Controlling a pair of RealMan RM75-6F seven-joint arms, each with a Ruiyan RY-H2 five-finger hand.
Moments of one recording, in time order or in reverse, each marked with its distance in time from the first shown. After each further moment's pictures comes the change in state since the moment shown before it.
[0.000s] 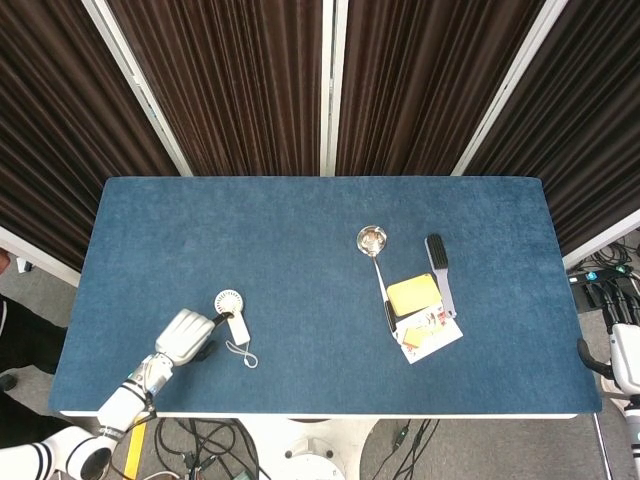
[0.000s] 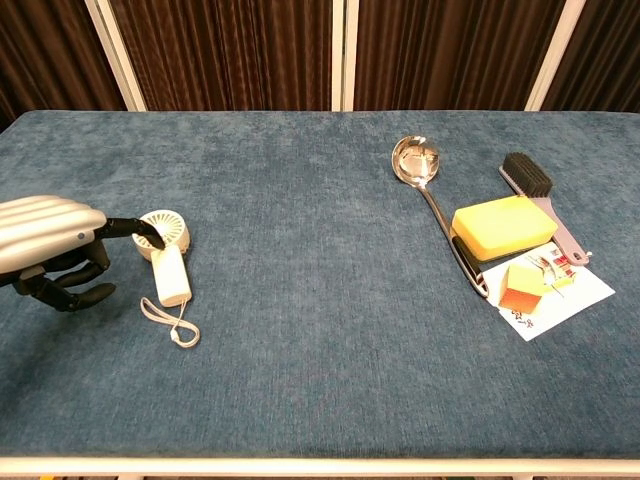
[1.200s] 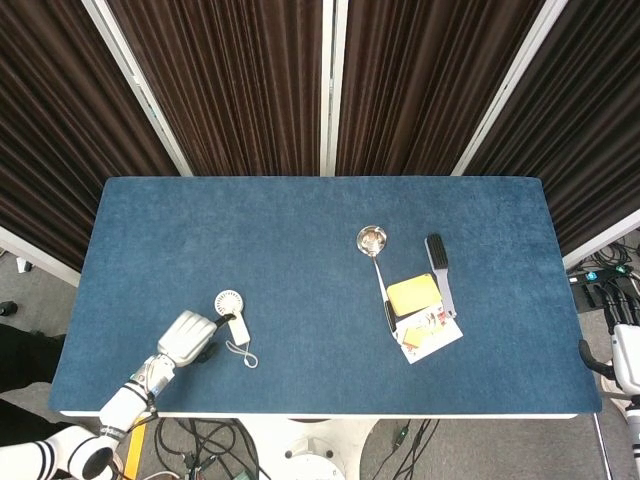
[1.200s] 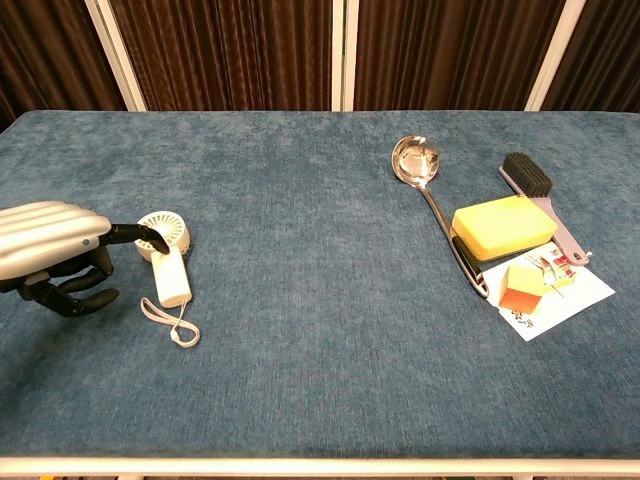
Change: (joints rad) left arm -0.019 -0.010 0.023 0.009 -0.020 0.001 -0.002; right arm 0.000 -0.001 0.001 0.006 0.011 -0.010 0.002
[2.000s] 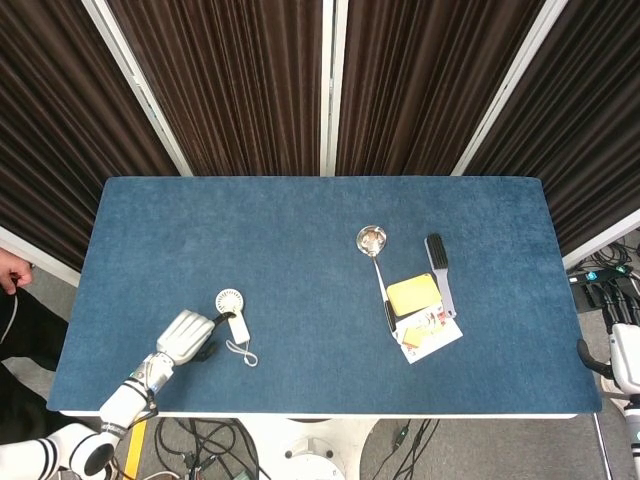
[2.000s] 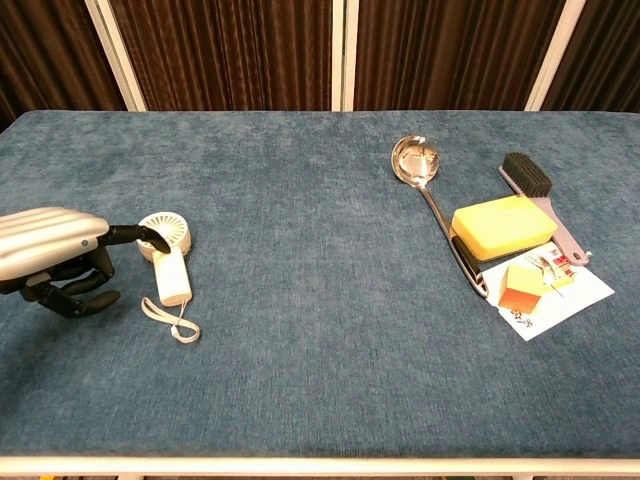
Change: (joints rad) left arm -0.003 -0.019 0.011 0.053 -0.025 -0.034 -0.082; right arm 0.002 -0.001 0.000 -0.004 -0.003 -0.001 -0.005
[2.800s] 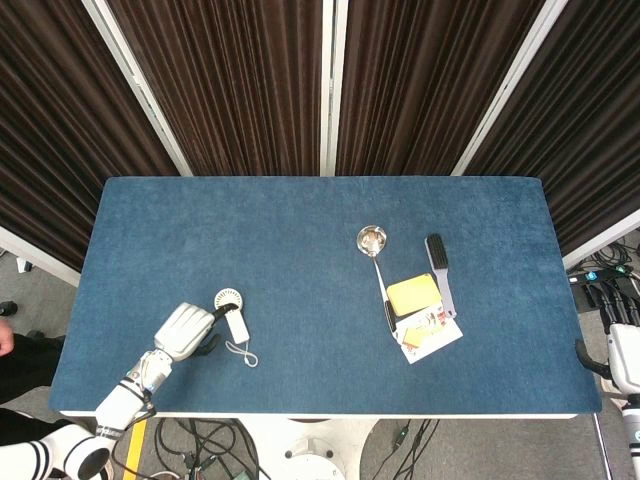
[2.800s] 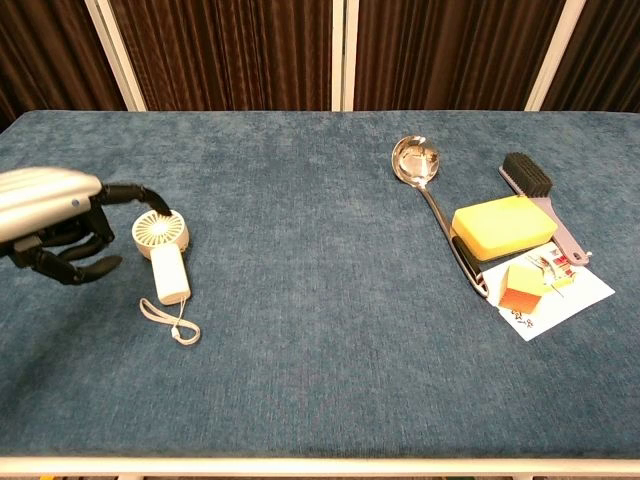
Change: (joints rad) left arm 0.005 0.064 -0.031 -0.117 0.077 0.130 -0.015; right arm 0.001 -0.005 -0.002 0.005 -0.002 -0.002 0.002
